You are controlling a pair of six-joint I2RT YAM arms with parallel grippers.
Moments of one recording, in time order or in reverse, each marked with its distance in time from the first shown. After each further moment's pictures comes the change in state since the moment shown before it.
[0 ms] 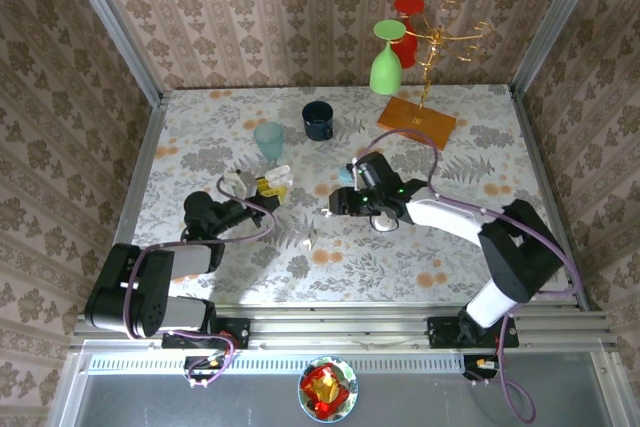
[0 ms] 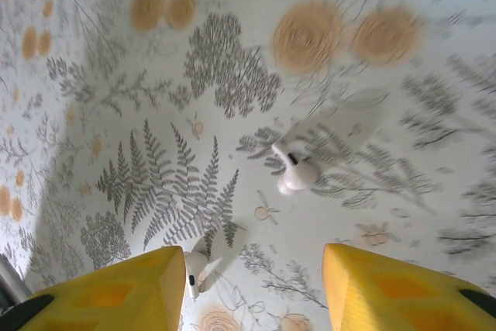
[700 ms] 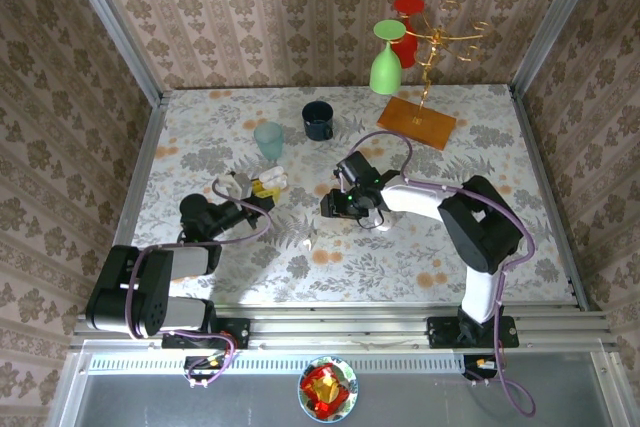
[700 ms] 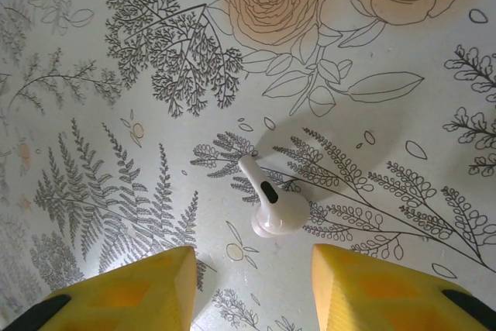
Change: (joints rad) left arm 0.039 -0.002 -0.024 0.000 0.003 0.010; right arm -0.003 0.237 0.164 -0.100 -0.034 0.028
